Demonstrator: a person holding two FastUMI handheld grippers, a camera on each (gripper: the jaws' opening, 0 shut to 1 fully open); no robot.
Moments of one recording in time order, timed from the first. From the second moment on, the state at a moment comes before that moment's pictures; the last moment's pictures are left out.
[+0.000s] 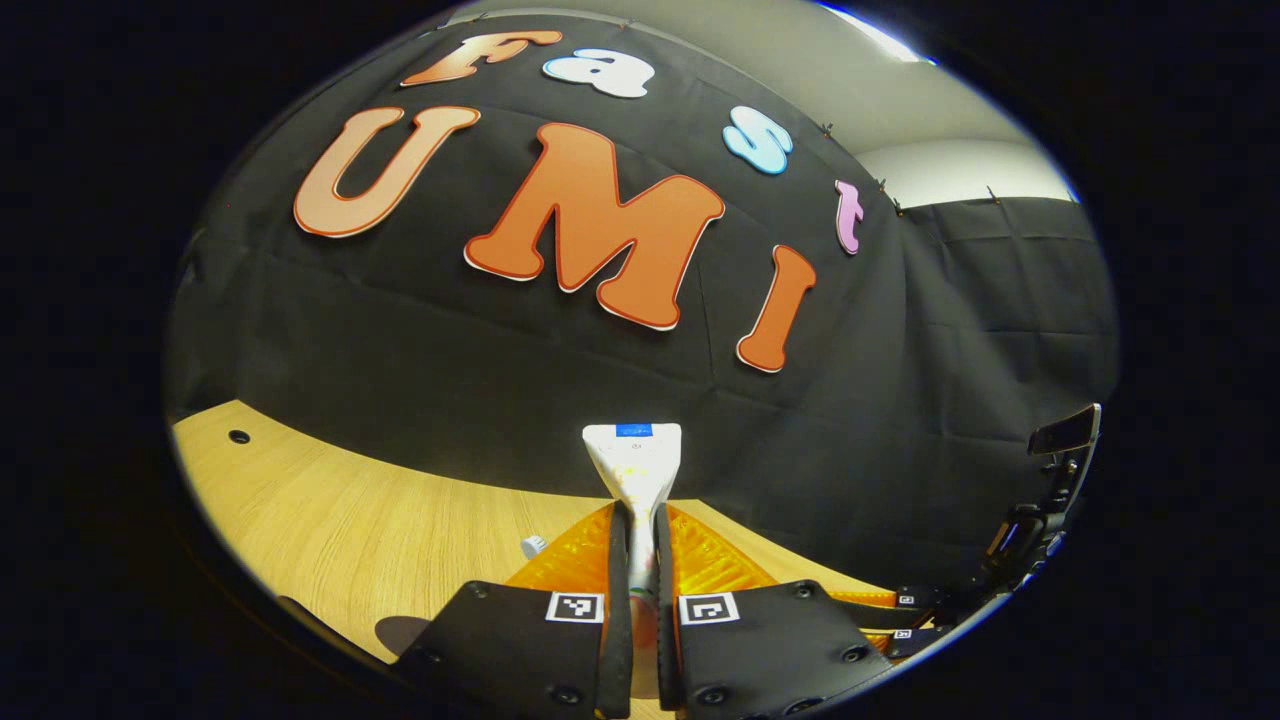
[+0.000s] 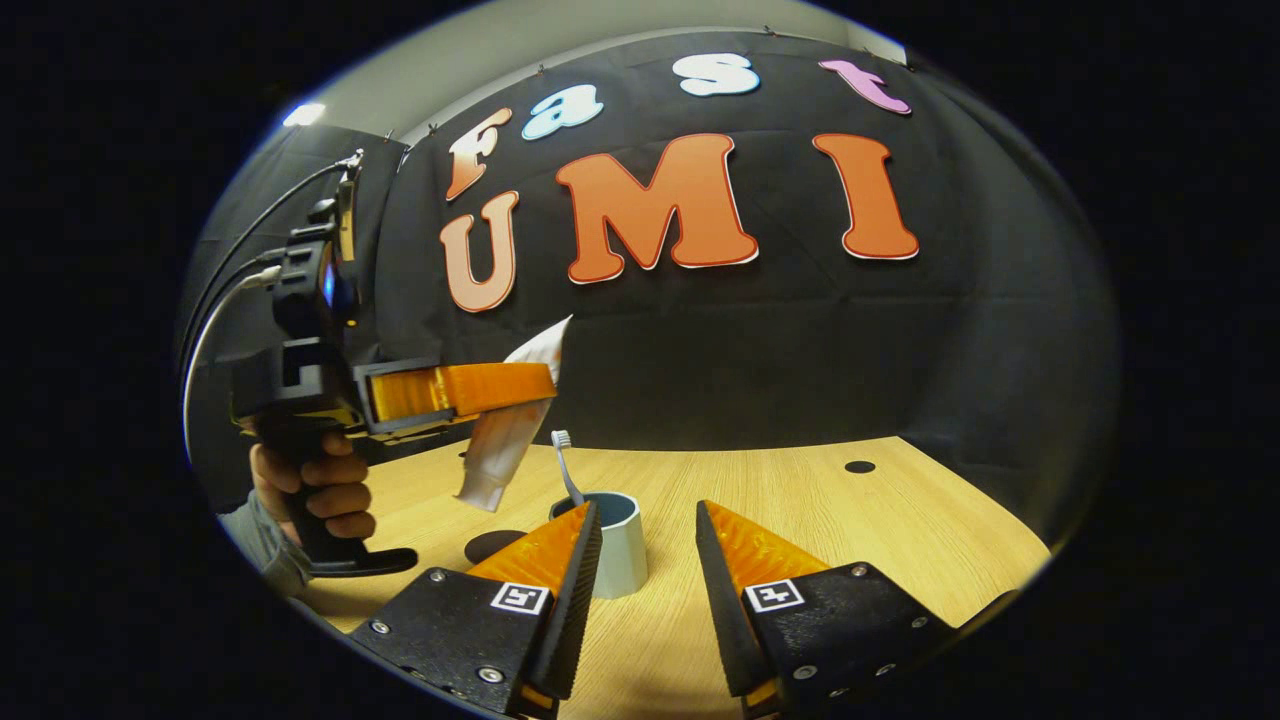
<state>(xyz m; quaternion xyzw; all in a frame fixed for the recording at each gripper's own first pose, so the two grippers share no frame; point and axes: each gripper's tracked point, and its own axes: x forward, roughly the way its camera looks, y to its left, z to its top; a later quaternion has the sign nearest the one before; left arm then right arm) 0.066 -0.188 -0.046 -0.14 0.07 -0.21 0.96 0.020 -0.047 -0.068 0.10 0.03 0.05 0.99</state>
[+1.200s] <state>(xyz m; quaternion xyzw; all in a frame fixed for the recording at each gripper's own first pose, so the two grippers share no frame) 0.126 -0.229 -0.132 -0.09 0.13 -0.26 0.95 0.009 -0.073 -0.098 0.06 0.08 0.03 0.99</state>
